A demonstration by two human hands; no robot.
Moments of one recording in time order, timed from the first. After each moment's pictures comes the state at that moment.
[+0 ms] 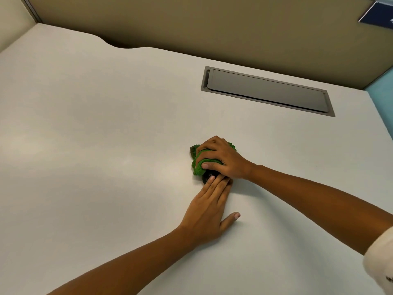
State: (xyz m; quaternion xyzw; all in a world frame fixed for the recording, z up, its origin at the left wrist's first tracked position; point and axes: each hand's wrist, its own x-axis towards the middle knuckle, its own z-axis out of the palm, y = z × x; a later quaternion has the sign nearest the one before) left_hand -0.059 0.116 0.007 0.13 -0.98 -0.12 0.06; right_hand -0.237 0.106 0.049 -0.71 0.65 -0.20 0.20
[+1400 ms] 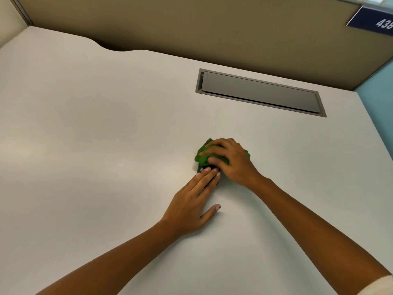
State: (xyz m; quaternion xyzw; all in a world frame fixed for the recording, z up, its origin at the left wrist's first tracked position) left_hand -0.046 0.083 0.002 0.10 -0.96 -0.19 0.16; right_hand -0.236 0.133 0.051 -0.58 0.76 -0.28 0.11
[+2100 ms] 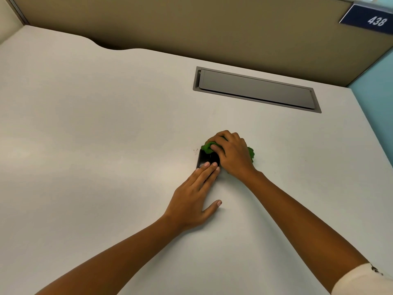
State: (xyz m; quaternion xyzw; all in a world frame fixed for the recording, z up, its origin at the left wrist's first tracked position) left_hand -0.048 0.088 0.006 0.12 -0.96 -0.21 0.18; right_hand -0.234 0.126 0.051 -0.50 0.85 -0.17 0.04
